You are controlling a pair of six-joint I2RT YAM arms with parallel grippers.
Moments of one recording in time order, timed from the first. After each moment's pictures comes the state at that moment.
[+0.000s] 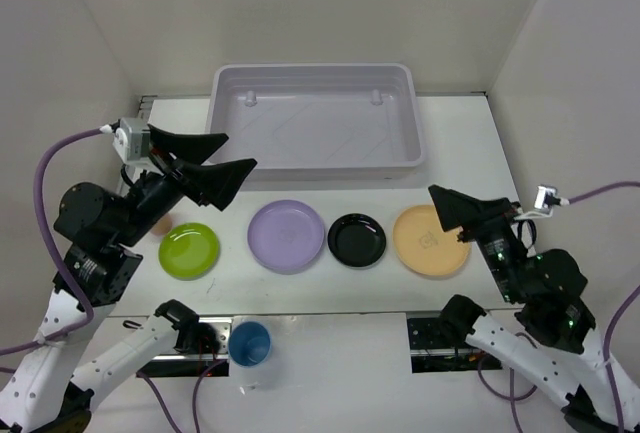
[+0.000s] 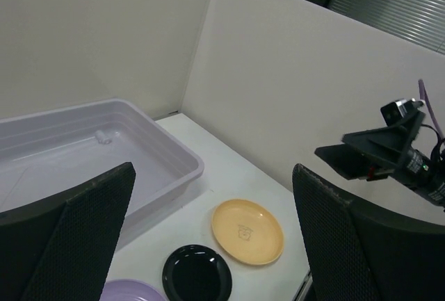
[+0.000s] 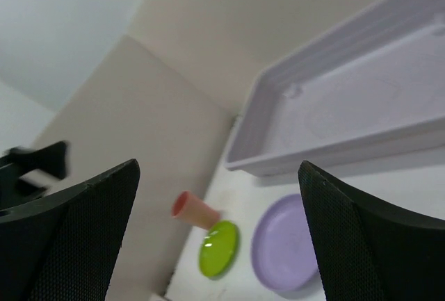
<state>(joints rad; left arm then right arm) -0.49 0.69 1.14 -0.13 0.26 -0.40 0.80 0.21 0.79 -0.31 0.46 0.76</state>
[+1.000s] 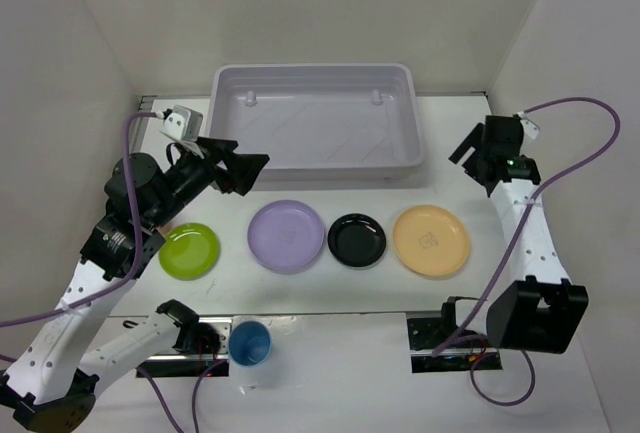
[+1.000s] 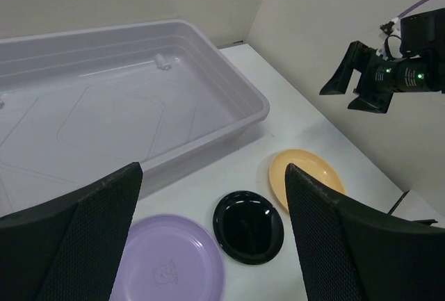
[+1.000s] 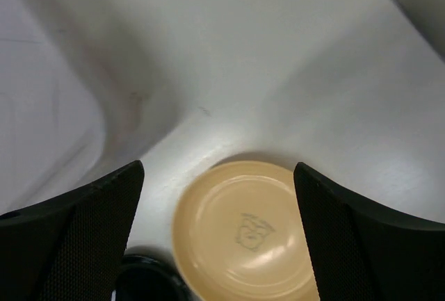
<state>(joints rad) -0.49 0.81 1.12 -0.29 0.13 -0.29 -0.08 1.22 1.14 -0.66 0.29 0.58</state>
